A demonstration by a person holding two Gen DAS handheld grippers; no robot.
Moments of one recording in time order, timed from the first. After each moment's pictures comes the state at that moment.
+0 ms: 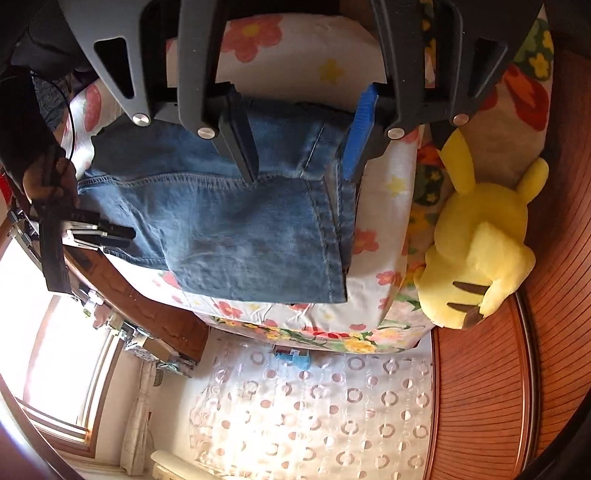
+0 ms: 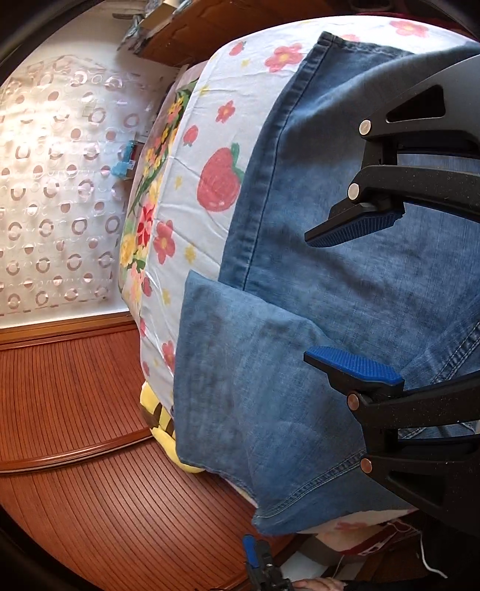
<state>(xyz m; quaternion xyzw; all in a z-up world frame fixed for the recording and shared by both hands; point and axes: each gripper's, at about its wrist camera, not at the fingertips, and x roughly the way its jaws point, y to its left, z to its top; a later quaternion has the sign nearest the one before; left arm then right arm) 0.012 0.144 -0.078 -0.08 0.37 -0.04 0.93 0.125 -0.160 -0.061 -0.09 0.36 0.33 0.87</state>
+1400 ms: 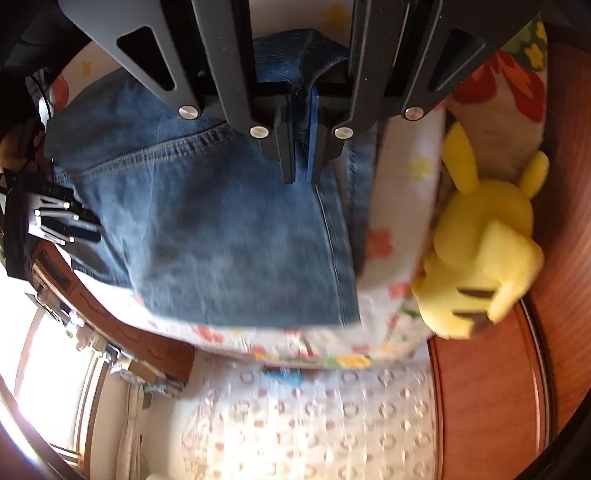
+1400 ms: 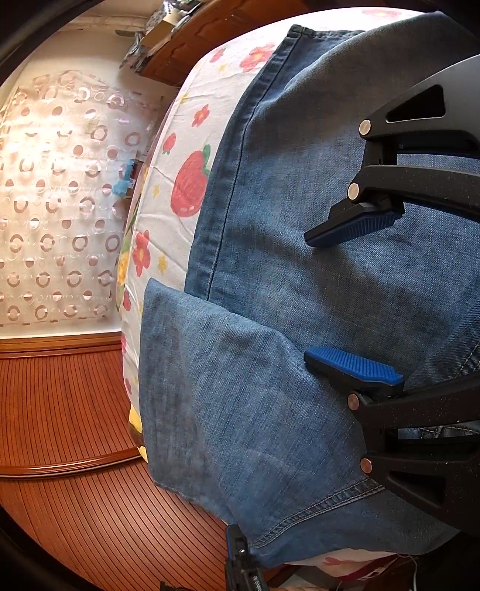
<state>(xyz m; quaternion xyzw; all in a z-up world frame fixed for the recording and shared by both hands) 0.050 0.131 -0.108 -0.05 0.39 -0.01 0.92 0.107 -0.155 -0.098 -0.11 0.35 0.29 0.89</state>
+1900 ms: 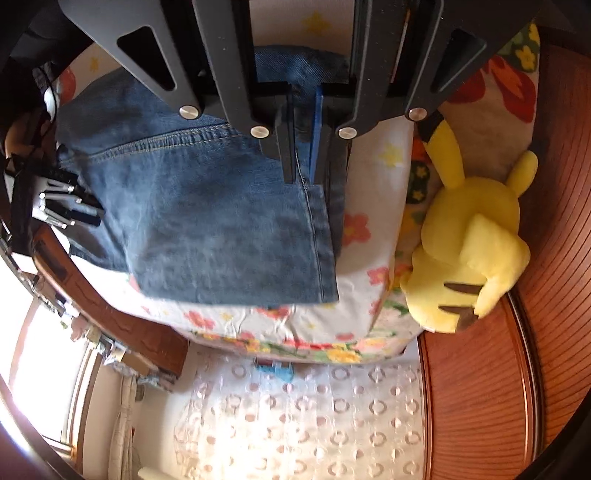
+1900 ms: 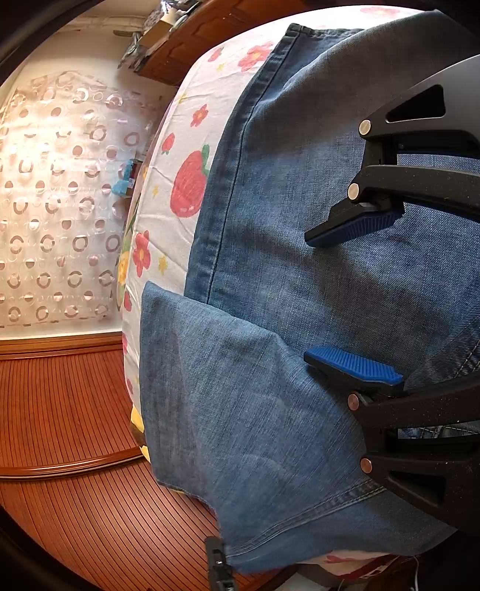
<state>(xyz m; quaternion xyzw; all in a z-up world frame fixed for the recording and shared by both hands) 0.052 0.143 -0.098 -0.06 0.40 0.00 0.91 0.107 -0.156 -0.100 -0.10 0.35 0.29 0.89</state>
